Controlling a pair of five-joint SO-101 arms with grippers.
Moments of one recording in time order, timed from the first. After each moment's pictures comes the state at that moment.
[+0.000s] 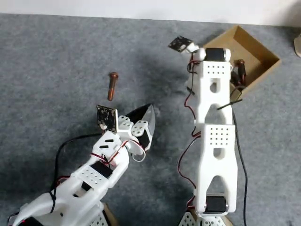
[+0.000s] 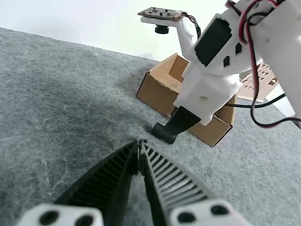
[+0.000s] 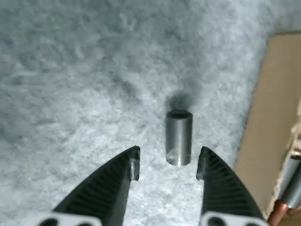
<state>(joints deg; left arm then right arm) 27.4 -39.6 86.0 -28.9 29.2 -5.5 61.6 -77.5 99.6 50.0</state>
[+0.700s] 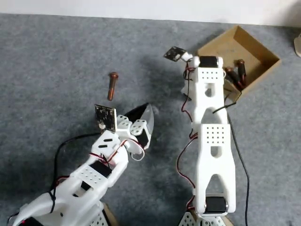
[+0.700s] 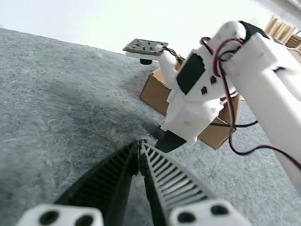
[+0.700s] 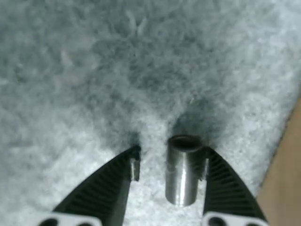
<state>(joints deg) 26.2 -39.6 86.0 -28.9 29.2 -6.1 72.3 -79.7 94.7 51.3</state>
